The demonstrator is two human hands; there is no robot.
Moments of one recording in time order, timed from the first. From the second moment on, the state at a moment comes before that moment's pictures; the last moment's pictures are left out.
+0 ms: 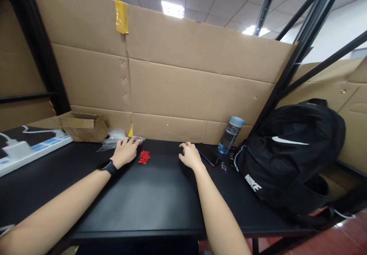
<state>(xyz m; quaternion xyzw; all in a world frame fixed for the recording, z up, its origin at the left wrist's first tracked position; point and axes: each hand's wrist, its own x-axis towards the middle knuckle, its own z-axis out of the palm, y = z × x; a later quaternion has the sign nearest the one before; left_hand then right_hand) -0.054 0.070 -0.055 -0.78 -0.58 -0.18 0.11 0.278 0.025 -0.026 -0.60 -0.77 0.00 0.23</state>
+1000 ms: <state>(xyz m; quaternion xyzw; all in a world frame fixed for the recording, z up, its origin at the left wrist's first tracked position) -0.061 0.065 -0.030 -0.82 -0.56 -0.14 -0.02 0.296 0.048 -0.048 -0.68 -0.70 0.01 0.20</state>
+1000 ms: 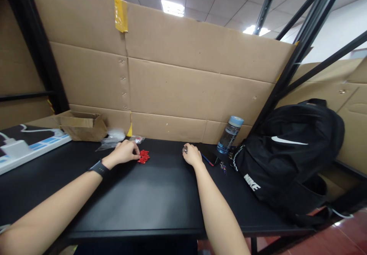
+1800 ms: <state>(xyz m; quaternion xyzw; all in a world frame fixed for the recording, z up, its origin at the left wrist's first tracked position) -0.071 0.063 -0.019 -0.84 -0.53 -0.15 -0.05 0.309 0.056 -0.051 -0.65 -0.71 0.05 0.25</state>
